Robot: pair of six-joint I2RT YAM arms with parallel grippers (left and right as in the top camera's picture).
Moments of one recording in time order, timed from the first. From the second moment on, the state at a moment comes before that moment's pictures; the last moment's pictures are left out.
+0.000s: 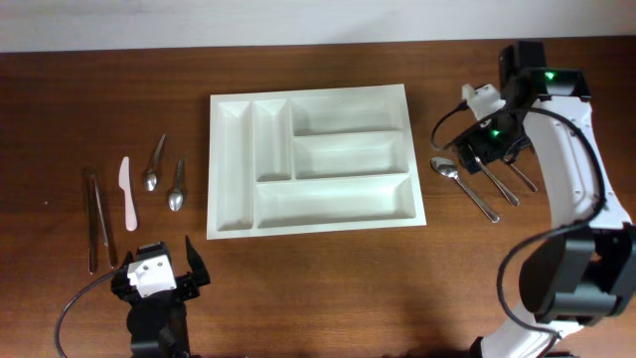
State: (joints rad) left arm 0.04 0.03 0.12 -0.39 -0.25 -0.02; right arm -0.08 1.87 1.71 -1.26 0.05 -0.51
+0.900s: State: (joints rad) left arm 0.04 0.03 0.12 -0.39 -0.27 -0.02; right arm -0.15 2.09 1.71 -1.24 -0.07 -0.74
